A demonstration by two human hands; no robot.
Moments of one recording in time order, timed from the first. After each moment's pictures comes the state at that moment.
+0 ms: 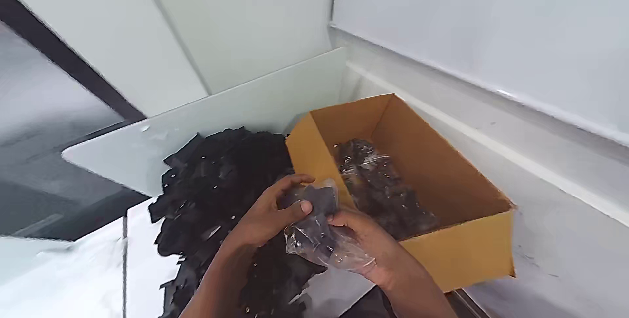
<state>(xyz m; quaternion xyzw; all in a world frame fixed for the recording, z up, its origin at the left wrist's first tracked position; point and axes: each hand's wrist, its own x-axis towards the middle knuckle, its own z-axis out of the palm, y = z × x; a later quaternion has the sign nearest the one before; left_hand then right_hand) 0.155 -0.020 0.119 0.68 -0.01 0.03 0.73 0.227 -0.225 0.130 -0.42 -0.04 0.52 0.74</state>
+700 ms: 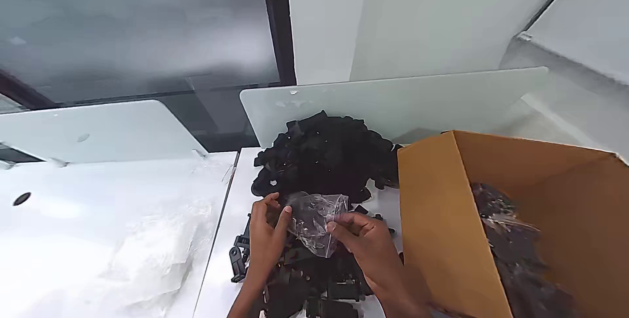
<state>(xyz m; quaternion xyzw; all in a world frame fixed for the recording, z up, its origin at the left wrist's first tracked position) -0.032 0.012 0.031 0.68 0.43 0.45 0.38 0.140 -0.105 0.085 -0.58 -0.31 0.40 0.64</state>
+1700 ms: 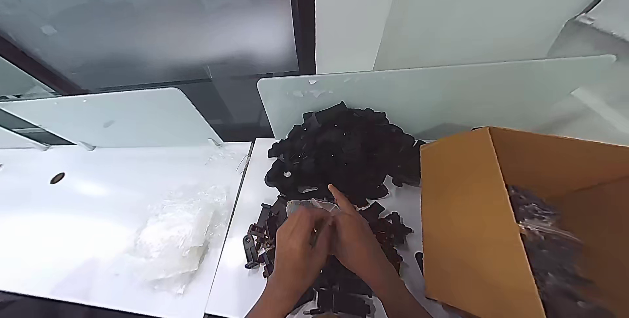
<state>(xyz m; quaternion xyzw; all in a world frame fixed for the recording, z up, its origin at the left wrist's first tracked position) -0.021 -0.030 0.076 0.80 0.29 0.47 0.21 0.116 -0.072 0.075 -0.69 -0.60 0.23 0.32</state>
